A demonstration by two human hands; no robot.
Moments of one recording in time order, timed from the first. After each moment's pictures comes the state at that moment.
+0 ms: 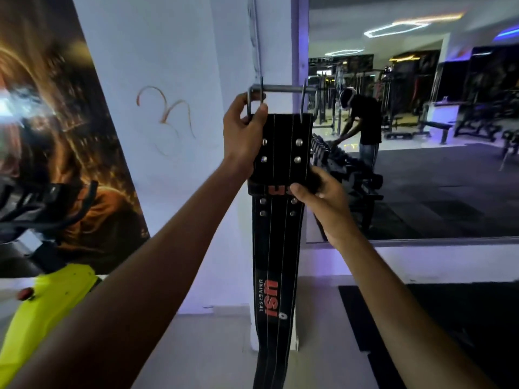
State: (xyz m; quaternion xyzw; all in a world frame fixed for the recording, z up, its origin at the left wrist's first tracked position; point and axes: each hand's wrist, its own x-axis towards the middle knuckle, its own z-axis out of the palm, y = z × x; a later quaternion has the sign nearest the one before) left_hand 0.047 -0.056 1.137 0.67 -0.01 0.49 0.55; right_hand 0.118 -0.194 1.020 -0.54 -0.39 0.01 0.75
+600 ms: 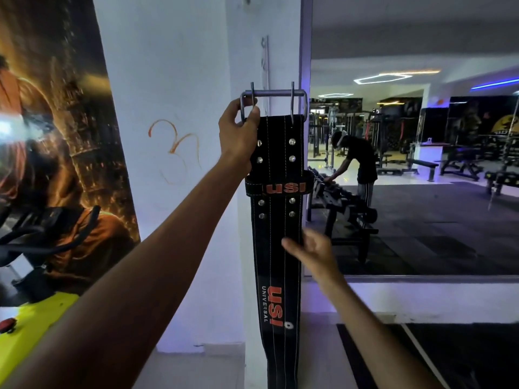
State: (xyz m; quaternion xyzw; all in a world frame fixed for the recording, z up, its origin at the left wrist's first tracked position) left_hand 0.030 -0.019 1.202 0.62 0.01 0.51 0.60; right_hand 0.090 -0.167 0.990 -0.62 -0.37 0.05 0.70
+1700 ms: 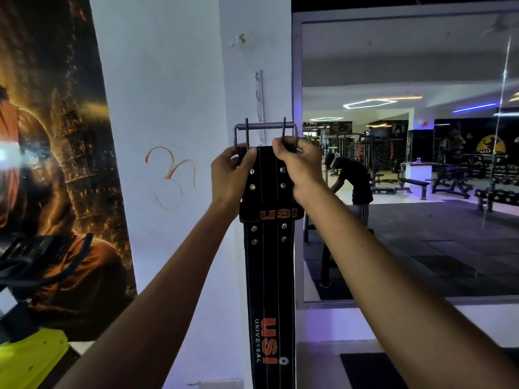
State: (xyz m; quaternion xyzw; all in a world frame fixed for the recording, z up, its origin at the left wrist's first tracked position) left_hand 0.018 -0.011 1.187 0.64 -0.01 0.50 0.59; right_hand 0.095 -0.117 1.207 -0.51 -0.32 -0.08 0.79
